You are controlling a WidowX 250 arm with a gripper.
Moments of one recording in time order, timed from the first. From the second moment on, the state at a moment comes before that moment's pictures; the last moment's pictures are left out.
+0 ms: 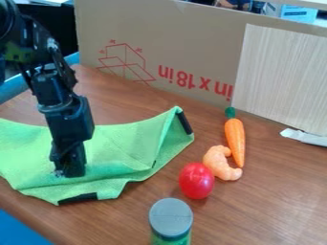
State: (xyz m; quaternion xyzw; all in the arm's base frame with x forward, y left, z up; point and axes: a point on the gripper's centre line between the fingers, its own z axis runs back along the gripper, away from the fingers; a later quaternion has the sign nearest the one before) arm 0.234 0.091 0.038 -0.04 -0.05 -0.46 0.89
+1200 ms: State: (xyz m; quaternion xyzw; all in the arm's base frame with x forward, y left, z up) arm 0.321 0.145 0.106 -0.03 -0.12 -0.37 0.92
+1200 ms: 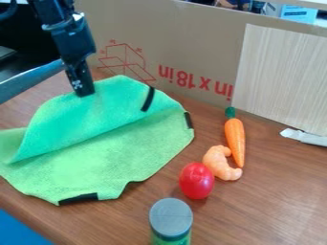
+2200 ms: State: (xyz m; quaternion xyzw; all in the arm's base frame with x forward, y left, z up) arm 0.400 0.193 0.098 0.05 -0.10 -0.37 0.92
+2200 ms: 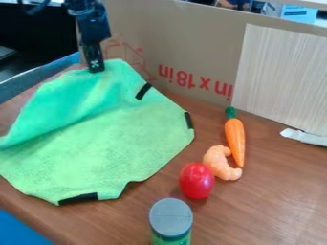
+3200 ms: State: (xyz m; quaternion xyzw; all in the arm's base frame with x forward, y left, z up) arm 0.430 0.200 0.080 0.12 0.00 -0.46 0.88
